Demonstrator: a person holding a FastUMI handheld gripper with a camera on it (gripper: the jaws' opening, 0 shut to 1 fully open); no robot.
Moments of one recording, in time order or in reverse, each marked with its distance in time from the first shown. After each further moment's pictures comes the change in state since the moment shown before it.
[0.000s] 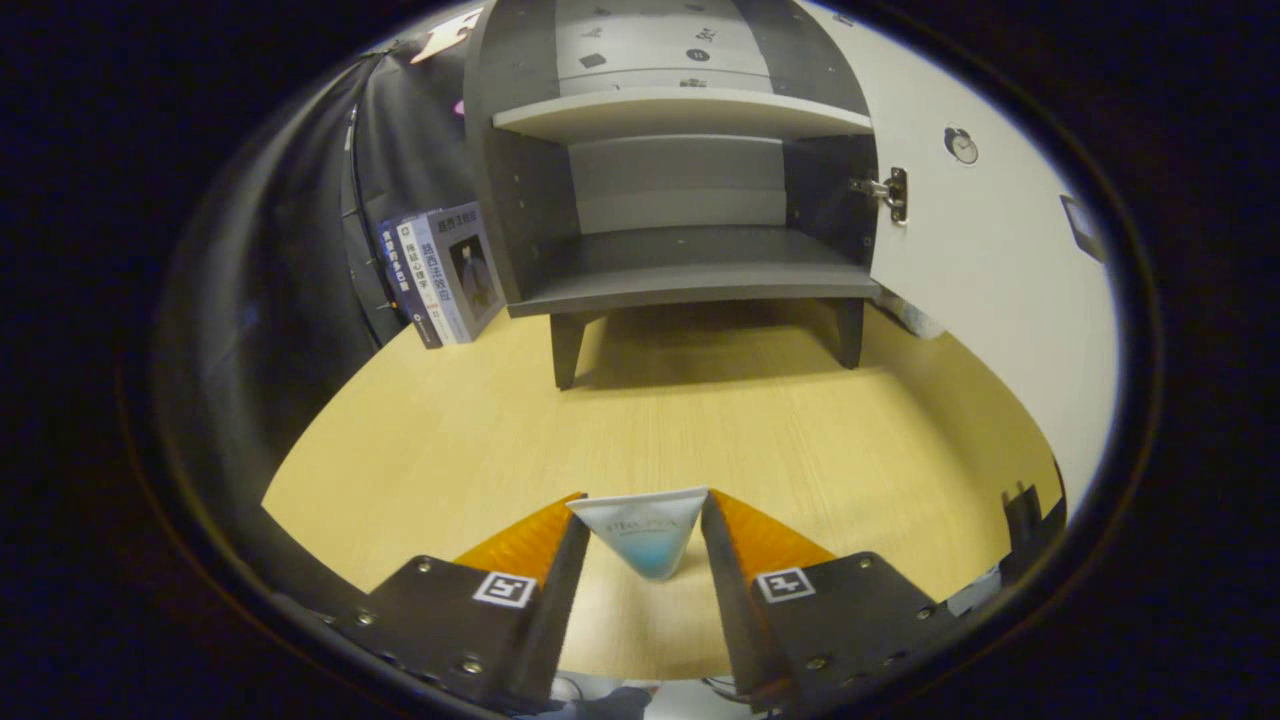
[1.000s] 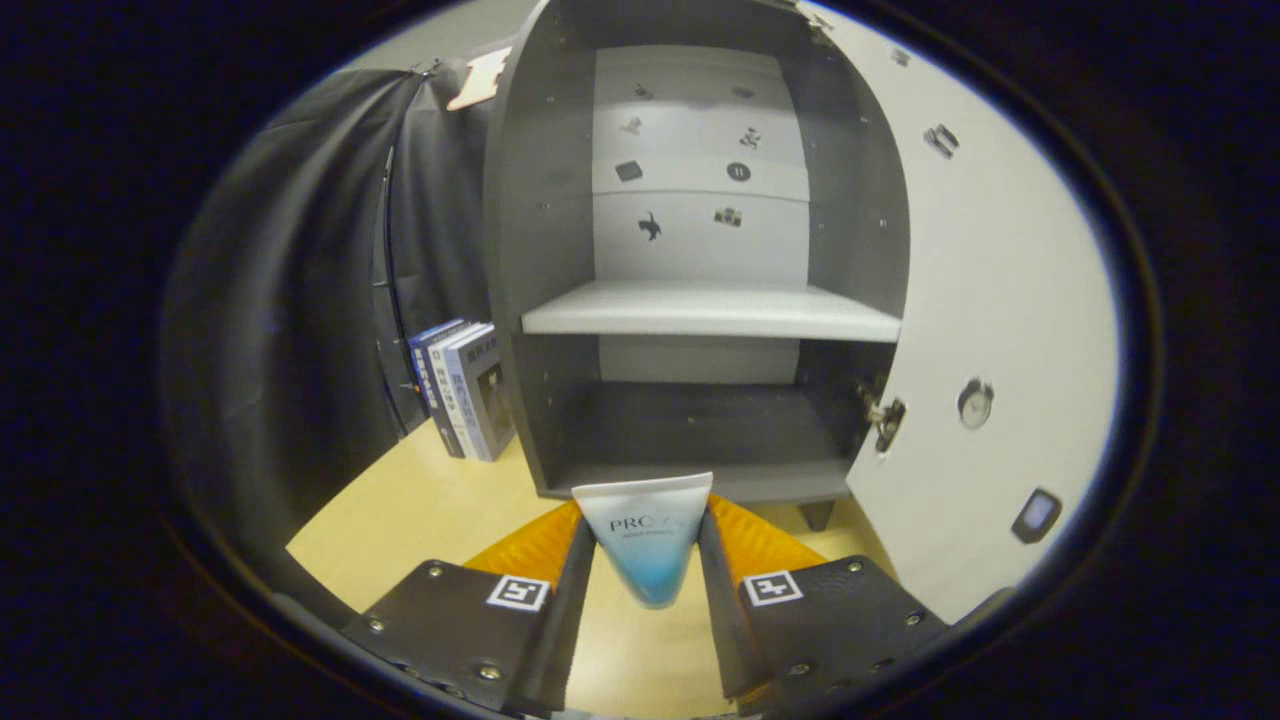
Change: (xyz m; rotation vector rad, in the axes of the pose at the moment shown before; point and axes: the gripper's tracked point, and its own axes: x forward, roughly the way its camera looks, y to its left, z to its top) arm -0.069 0.009 0.216 -0.099 -0.285 0.052
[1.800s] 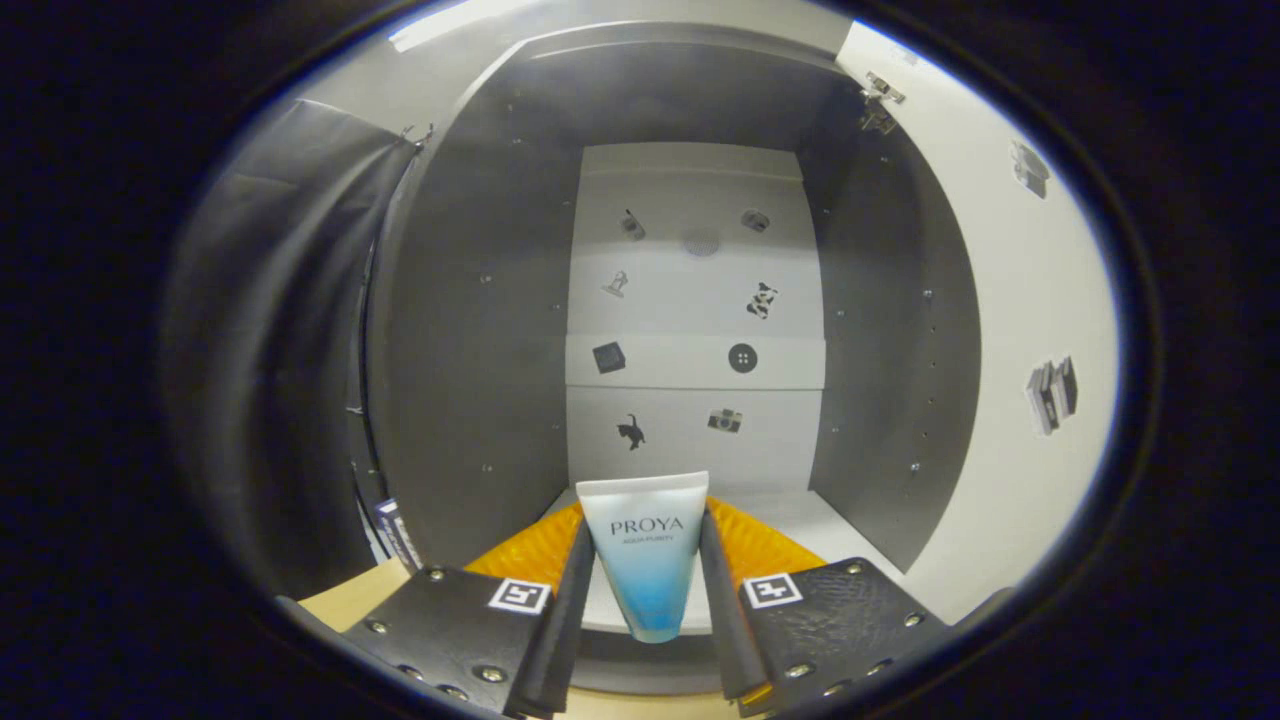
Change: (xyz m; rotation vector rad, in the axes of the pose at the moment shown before) arm 0.087 -0.023 0.208 0.007 -0.349 -0.016
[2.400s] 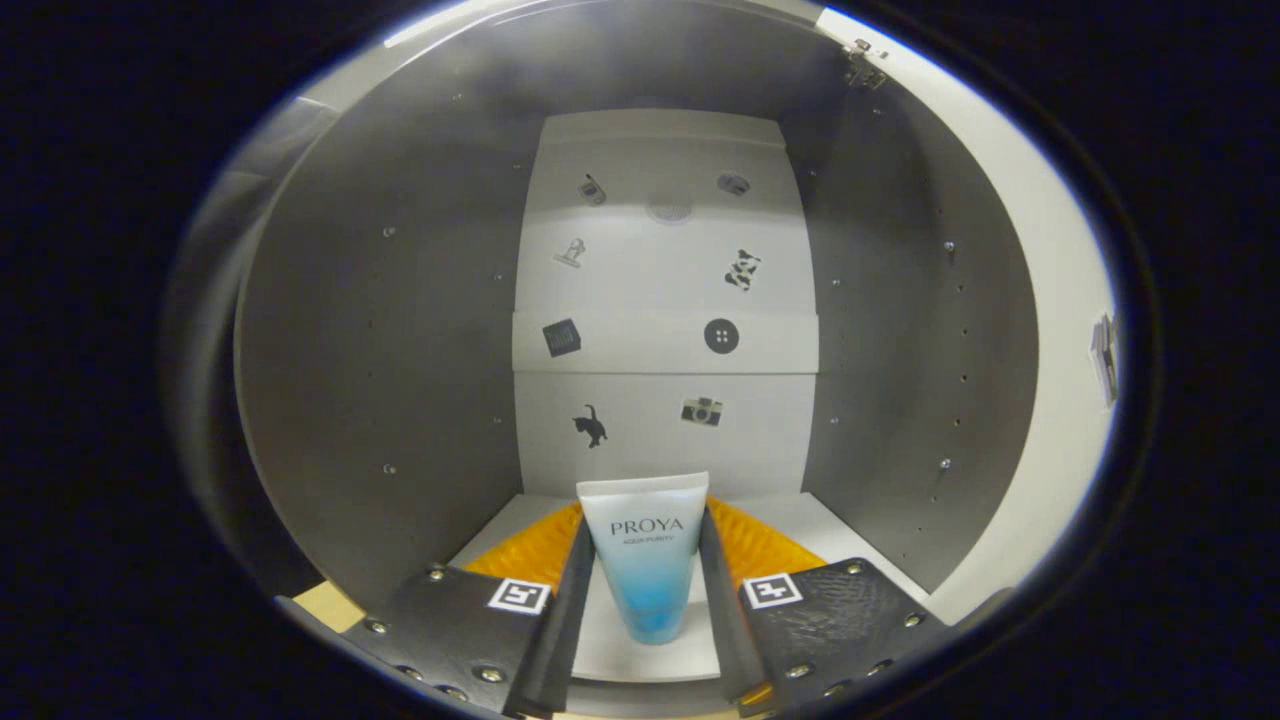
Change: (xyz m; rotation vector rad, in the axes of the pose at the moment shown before) arm 0.050 -0.024 -0.033 0.002 0.057 -0.060
